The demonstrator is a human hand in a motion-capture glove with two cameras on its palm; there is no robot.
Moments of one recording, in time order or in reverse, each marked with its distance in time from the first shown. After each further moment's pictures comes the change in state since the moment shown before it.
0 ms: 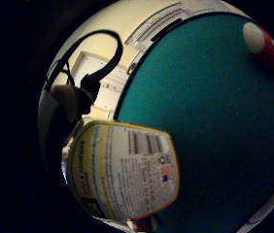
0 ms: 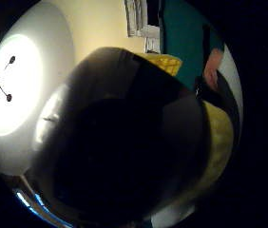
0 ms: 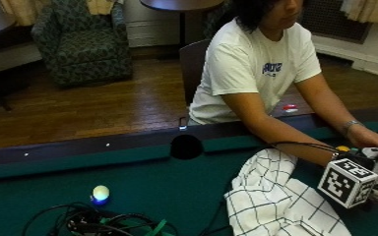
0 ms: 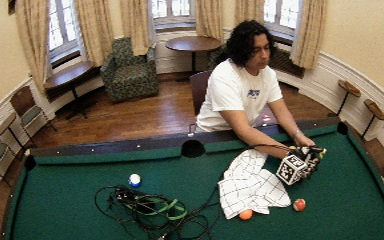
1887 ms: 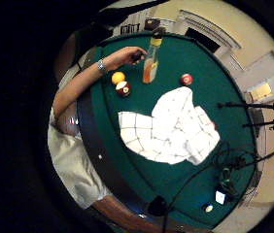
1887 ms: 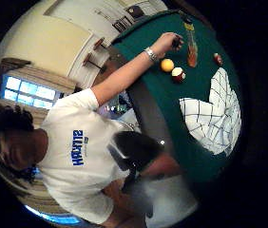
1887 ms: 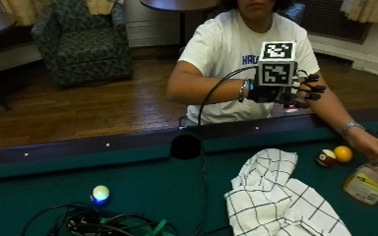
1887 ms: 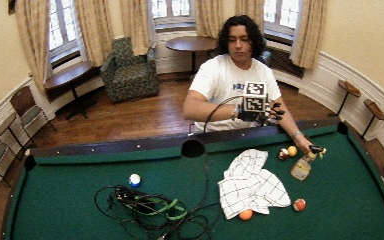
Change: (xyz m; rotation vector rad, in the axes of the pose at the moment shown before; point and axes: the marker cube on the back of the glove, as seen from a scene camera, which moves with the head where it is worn) arm -0.165 0.233 -0.180 -0.532 0.903 -0.503
